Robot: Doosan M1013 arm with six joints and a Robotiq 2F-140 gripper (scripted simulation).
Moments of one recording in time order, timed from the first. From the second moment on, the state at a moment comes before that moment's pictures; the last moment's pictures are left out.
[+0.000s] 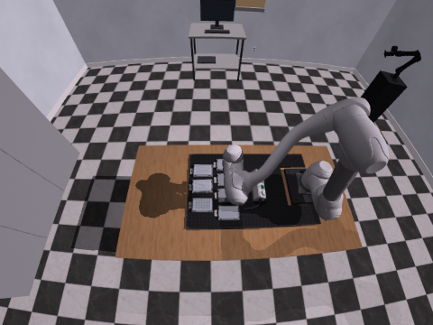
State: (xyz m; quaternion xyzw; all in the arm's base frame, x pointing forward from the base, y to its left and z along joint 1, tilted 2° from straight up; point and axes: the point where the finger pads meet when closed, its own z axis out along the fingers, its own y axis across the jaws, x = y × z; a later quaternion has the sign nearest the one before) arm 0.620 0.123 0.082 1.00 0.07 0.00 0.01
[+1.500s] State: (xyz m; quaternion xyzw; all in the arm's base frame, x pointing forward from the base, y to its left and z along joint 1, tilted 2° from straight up) arm 0.687 0.199 0.083 1.00 0.07 0.00 0.02
